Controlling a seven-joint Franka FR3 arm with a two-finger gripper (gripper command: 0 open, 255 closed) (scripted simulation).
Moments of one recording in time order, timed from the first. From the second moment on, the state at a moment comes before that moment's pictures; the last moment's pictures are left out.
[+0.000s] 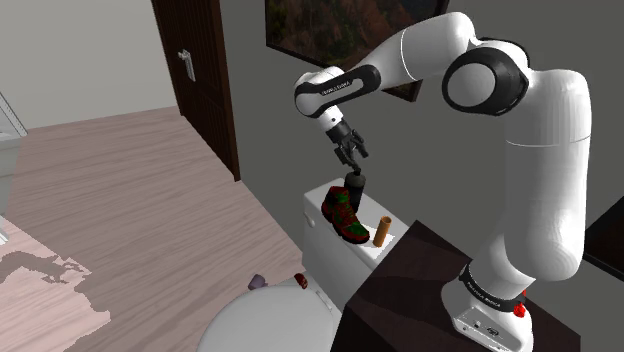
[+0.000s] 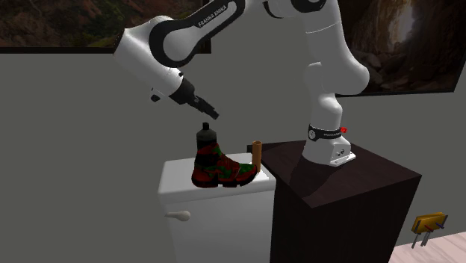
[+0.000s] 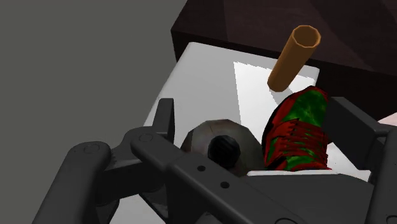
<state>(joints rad) 0.06 0.47 -0.08 -1.63 -0.22 1.29 -0.25</state>
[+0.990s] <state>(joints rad) 0.06 0.65 -0.08 -1.54 -0.25 1.31 -0.27</state>
